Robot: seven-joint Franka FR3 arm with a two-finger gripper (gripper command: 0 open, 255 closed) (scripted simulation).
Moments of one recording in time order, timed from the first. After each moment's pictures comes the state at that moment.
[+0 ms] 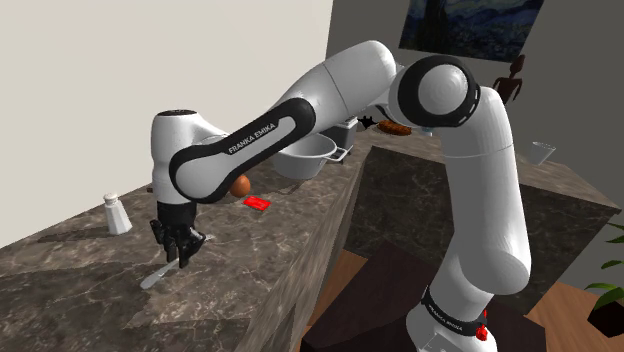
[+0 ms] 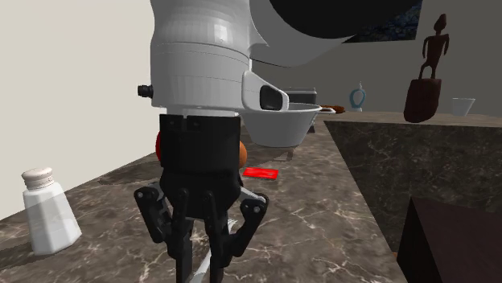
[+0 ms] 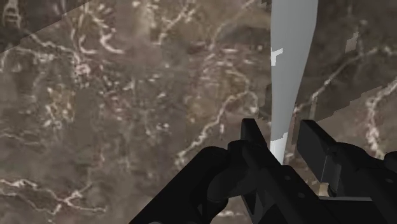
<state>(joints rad) 0.12 0.50 0.52 -1.78 -0.13 2.27 1.92</state>
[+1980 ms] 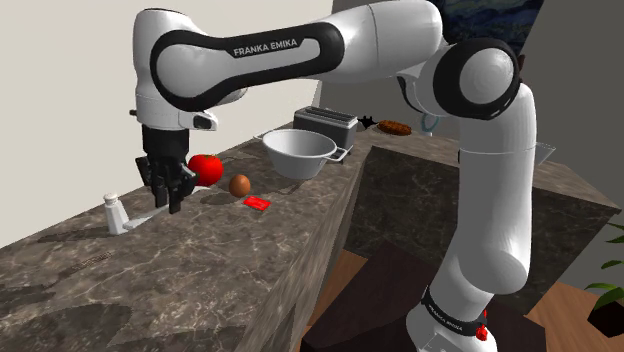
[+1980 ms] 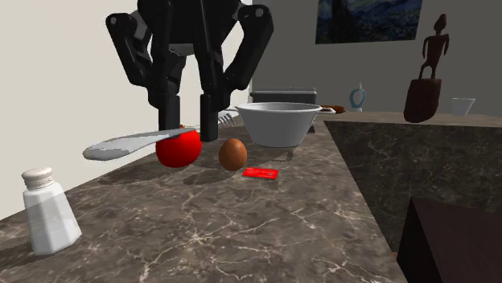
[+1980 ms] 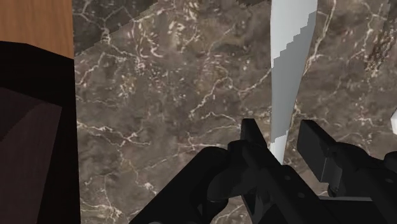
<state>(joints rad) 0.10 0.35 0.57 -1.58 -0.05 1.94 1.90</state>
